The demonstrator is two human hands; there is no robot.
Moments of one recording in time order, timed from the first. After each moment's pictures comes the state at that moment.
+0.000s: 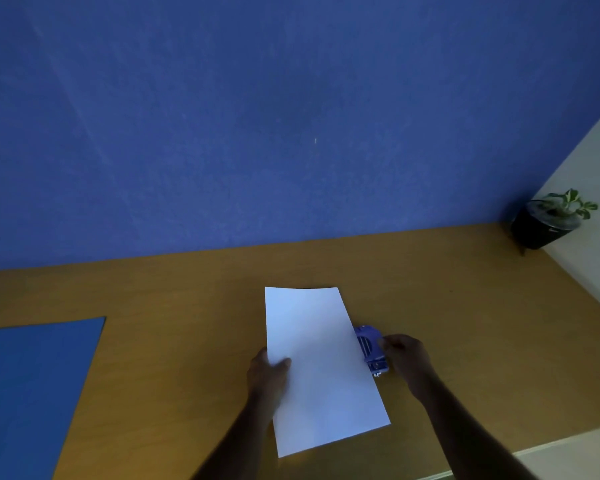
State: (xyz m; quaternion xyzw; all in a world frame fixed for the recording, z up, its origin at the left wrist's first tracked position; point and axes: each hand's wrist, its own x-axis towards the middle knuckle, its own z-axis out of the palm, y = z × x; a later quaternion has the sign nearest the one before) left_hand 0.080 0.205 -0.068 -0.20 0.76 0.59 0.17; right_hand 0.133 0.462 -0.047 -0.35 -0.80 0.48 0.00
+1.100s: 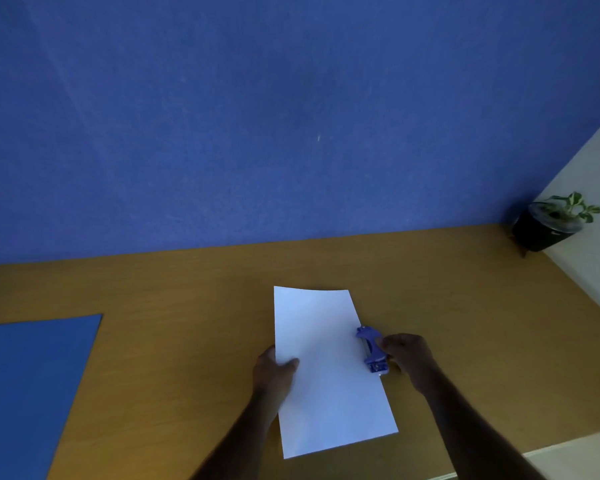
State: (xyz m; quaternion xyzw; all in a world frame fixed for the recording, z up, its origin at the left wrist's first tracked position) left_hand 0.075 0.213 -0.077 -0.17 0.79 0.56 0.19; right_hand 0.120 0.485 -0.065 -0.35 -0.77 0.54 -0.01
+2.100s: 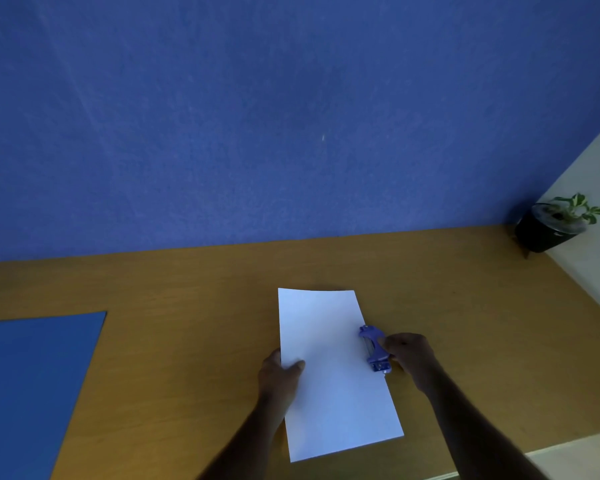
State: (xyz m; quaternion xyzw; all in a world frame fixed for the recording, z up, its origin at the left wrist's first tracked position) left_hand 0.085 0.214 -0.088 -0.16 0.77 0.59 0.19; right_hand 0.118 0.487 -0.073 -0.35 -0.77 0.53 -0.01
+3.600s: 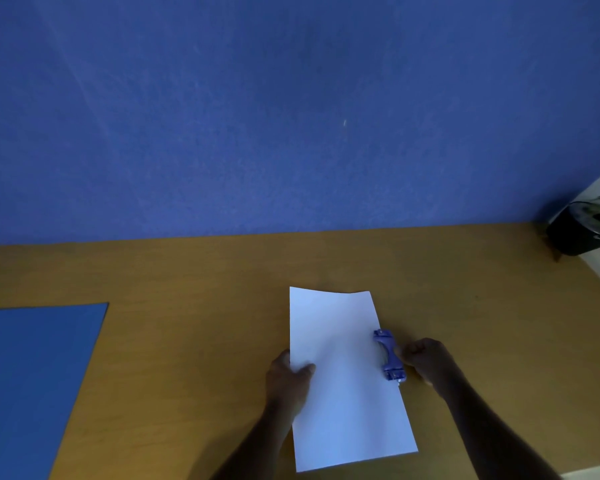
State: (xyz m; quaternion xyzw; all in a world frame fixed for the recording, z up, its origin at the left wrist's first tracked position) left_hand 0.083 0.217 -0.078 -0.17 0.79 0.56 0.18; right_hand 0.107 0.500 -0.076 -0.37 -0.84 0.39 -0.08
